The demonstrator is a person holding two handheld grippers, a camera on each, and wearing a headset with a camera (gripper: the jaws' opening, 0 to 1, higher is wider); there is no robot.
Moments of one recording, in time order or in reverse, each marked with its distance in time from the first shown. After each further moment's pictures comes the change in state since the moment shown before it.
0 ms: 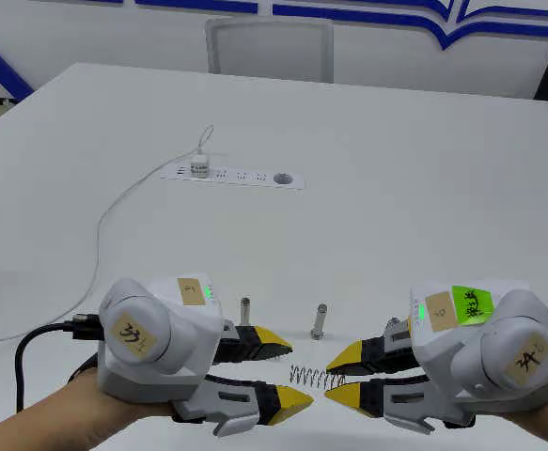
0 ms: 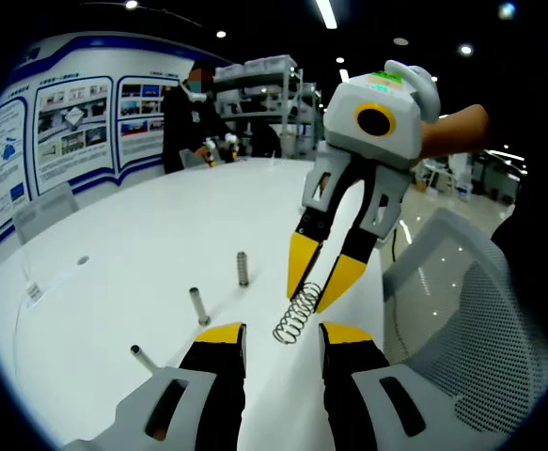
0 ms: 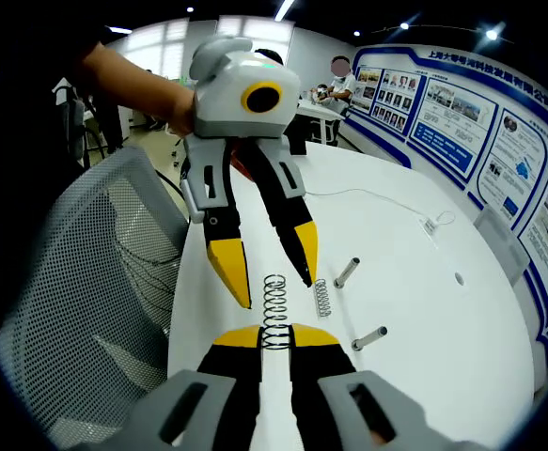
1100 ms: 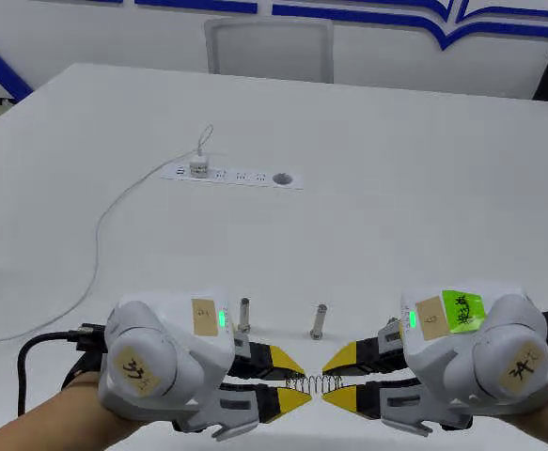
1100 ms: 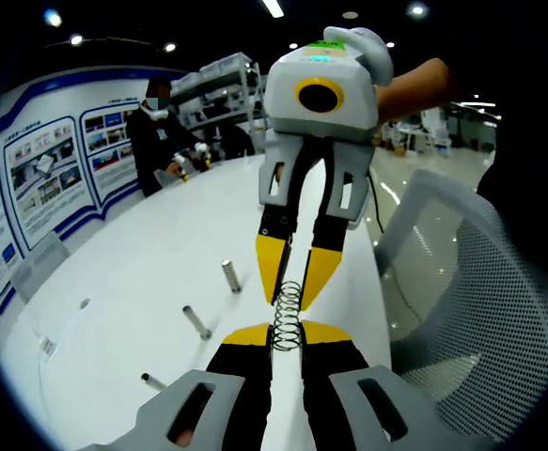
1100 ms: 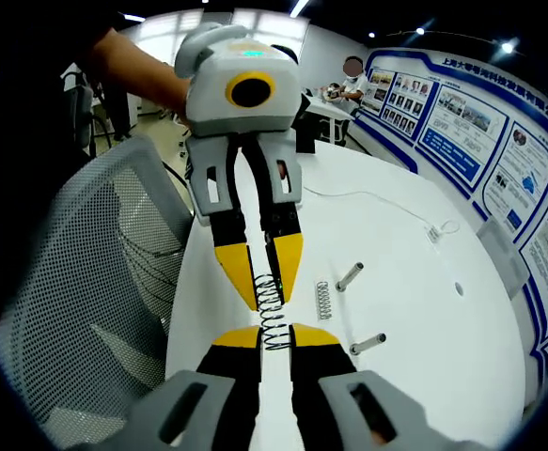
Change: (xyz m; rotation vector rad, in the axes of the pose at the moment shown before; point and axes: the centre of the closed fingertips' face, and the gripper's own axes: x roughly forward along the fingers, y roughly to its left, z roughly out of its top) left arm 0.002 -0.014 -0.001 0.234 0.042 -0.042; right arm 0.001 0.003 0.003 -0.049 0.021 0.018
